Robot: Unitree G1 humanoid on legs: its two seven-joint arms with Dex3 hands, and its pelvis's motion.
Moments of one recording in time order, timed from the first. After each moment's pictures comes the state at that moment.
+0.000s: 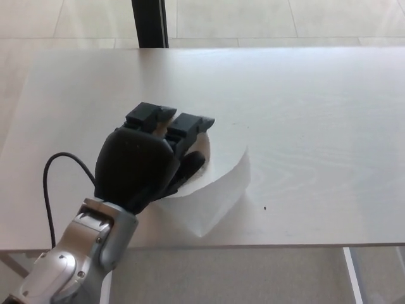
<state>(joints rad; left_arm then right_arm) -0.26 0.48 -0.54 0.01 0.79 0.04 0.34 -0.49 -0.81 0.42 0.33 -0.66 0.35 -0.18</state>
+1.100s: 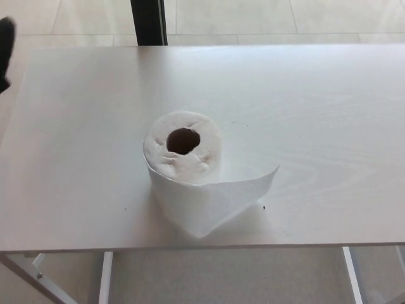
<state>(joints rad) -0.19 0.43 0.31 -0.18 0.36 0.16 0.11 0.26 -0.87 -0.22 -0.01 -0.55 0.20 -0.12</state>
